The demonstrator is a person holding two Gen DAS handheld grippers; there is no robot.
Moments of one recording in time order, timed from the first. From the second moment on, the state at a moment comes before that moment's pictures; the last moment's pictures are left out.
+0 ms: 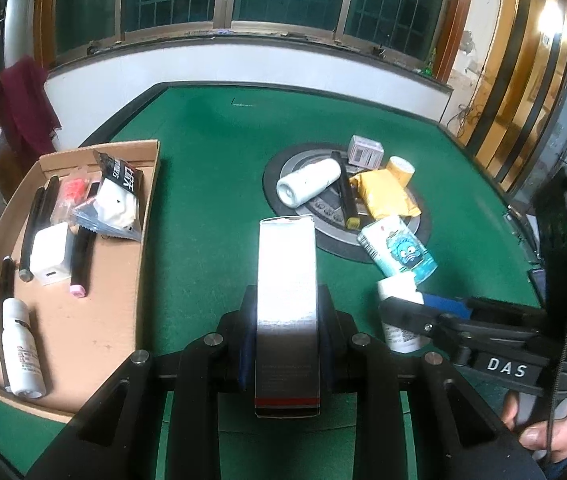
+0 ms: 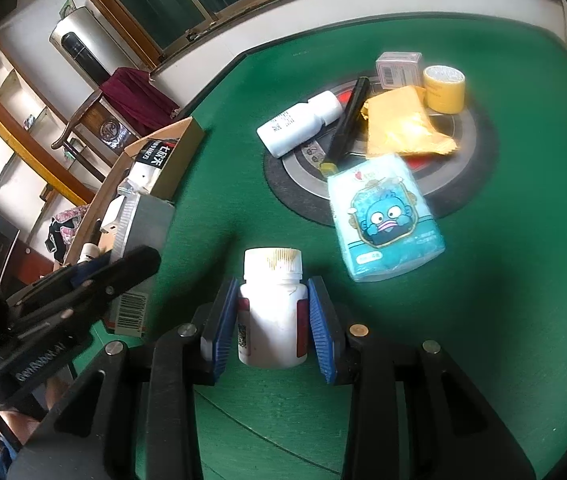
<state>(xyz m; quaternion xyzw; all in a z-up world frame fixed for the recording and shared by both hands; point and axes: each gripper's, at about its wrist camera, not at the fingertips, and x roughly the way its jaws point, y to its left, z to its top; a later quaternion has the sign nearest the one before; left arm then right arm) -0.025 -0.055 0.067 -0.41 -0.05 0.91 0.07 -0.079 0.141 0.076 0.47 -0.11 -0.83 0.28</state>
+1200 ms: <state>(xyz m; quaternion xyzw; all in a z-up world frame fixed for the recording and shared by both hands) -0.009 -0.140 0.088 -0.37 -0.13 0.92 0.04 -0.065 0.101 0.079 0.48 -0.11 -0.82 0.30</state>
